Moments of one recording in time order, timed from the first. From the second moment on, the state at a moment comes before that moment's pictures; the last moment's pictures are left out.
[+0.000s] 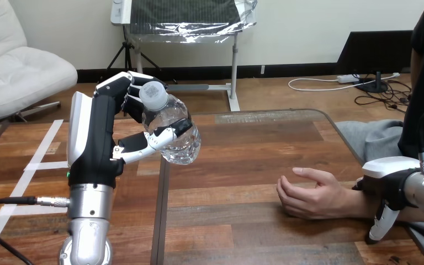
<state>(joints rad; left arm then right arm) -0.11 0.19 -0.02 0.13 0.34 -0.45 0.27 -0.40 -0.79 0.36 0.34 -0.91 0.06 0.68</state>
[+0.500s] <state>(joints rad) -0.11 0.19 -0.02 0.13 0.34 -0.45 0.27 -0.43 -0.78 0.36 0.38 -0.90 0.04 0.68</state>
